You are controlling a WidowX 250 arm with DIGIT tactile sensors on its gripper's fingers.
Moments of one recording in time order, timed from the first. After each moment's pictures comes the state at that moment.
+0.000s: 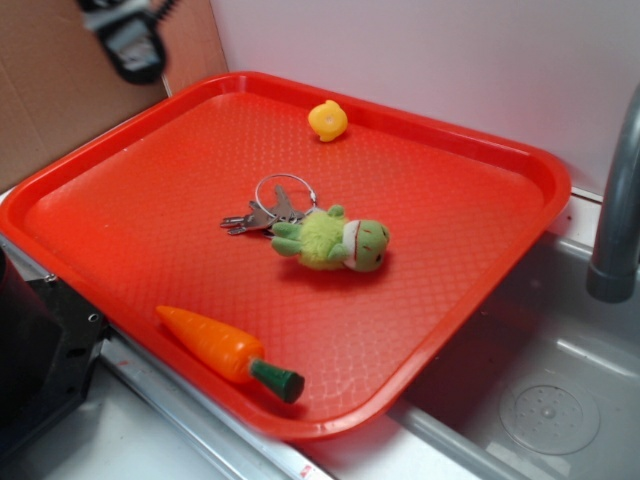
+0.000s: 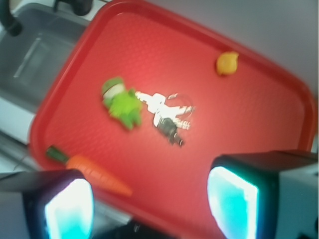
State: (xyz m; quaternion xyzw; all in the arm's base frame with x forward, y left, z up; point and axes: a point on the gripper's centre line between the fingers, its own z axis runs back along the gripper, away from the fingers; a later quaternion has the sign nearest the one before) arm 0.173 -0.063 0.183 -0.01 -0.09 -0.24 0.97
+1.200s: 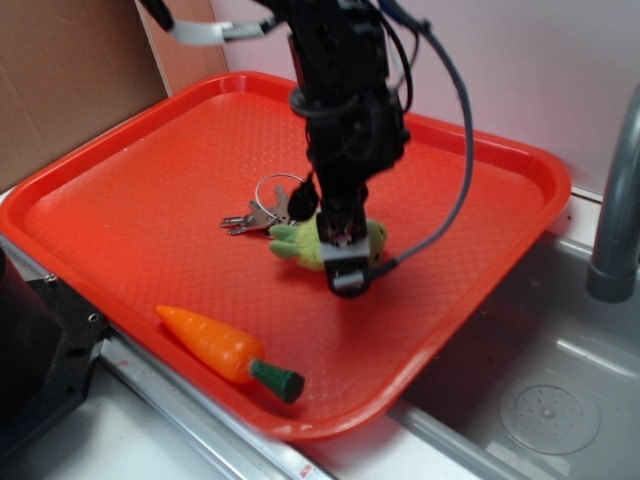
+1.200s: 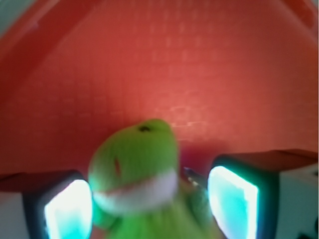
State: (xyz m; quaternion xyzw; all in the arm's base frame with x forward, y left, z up) arm 0.232 -0.118 0.029 0.00 -0.03 -0.36 0.93
